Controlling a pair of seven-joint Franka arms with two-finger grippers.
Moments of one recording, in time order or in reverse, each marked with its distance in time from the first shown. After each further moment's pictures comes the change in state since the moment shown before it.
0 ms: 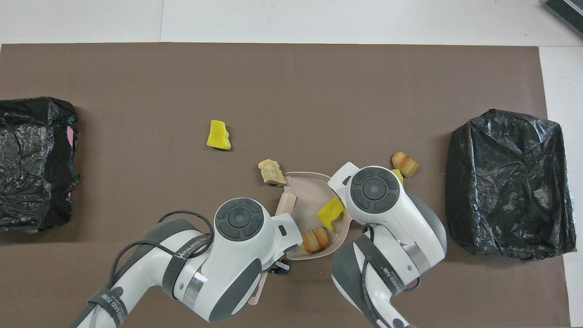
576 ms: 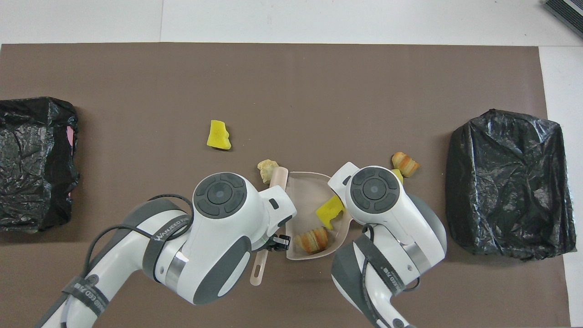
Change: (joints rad) left arm 0.063 0.010 0.029 0.121 0.040 -0.042 -0.072; right arm 0.000 0.000 0.000 0.000 0.000 0.000 0.000
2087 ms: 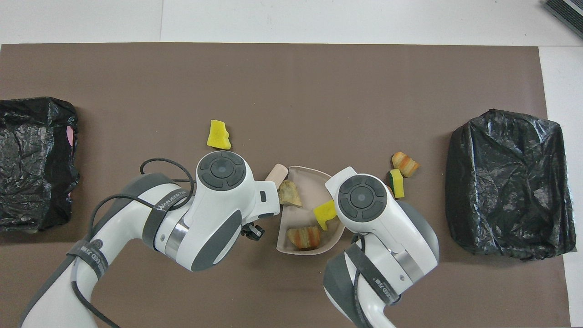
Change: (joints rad) left arm 0.059 0.095 -0.031 0.022 0.171 -0.028 0.385; right arm 0.035 -0.015 0.006 0.000 0.002 -0.053 0.222
